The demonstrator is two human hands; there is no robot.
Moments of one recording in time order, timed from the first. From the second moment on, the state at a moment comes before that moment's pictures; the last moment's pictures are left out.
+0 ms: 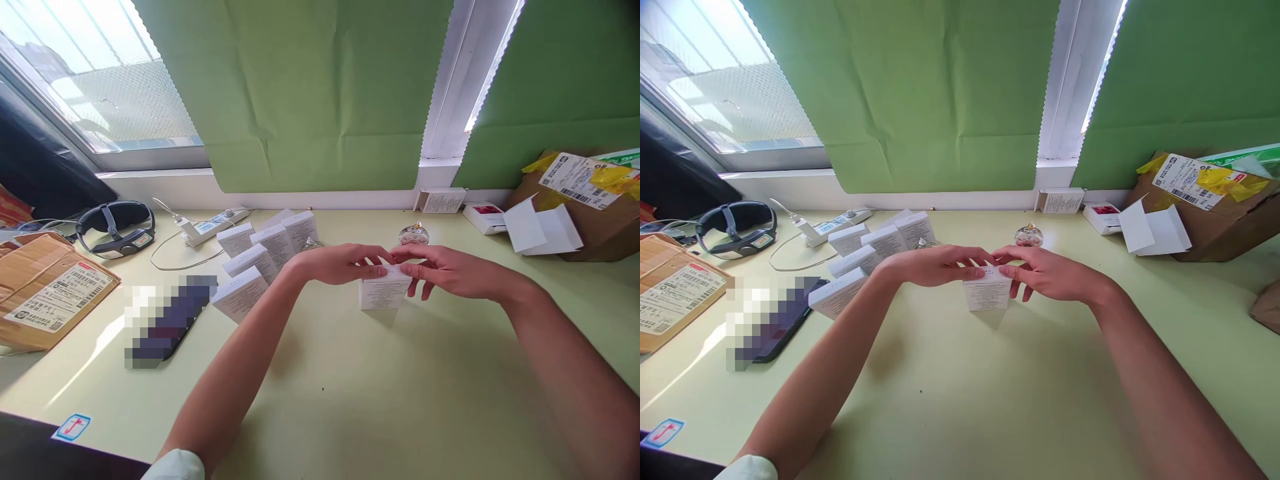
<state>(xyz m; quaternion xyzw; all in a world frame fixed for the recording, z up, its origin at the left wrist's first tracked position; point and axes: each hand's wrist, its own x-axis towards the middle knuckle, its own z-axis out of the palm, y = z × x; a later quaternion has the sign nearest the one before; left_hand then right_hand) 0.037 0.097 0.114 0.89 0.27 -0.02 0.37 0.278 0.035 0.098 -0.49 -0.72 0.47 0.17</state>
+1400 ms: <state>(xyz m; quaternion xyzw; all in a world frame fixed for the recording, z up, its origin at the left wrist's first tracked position) 0.039 0.094 0.112 0.89 0.30 -0.04 0.35 0.275 0.035 0.097 -0.51 -0.72 0.45 0.16</state>
